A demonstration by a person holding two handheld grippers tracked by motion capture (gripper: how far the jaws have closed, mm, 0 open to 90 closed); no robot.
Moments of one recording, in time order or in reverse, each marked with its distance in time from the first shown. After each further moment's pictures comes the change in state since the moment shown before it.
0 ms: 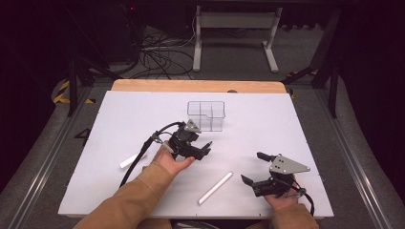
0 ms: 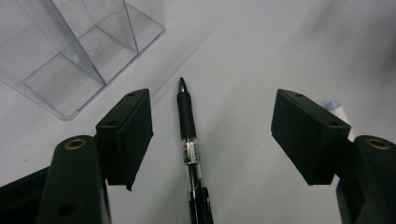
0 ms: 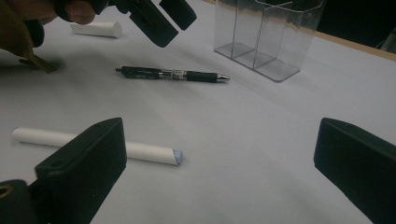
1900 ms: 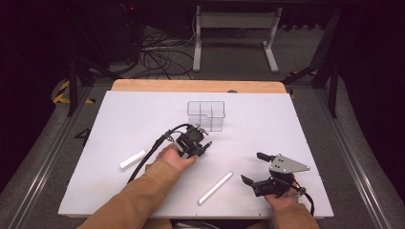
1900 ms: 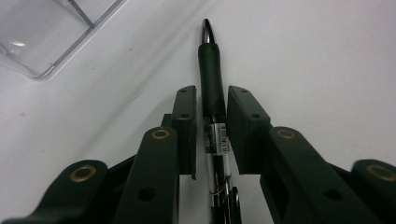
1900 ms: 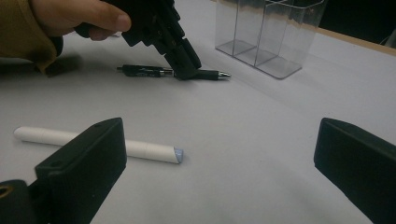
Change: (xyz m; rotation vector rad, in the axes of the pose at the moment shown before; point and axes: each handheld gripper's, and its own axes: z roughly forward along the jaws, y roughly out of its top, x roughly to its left) left arm 0.007 0.002 0.044 0.239 0.068 -0.046; right arm -0.001 0.000 0.001 0.010 0.009 0.014
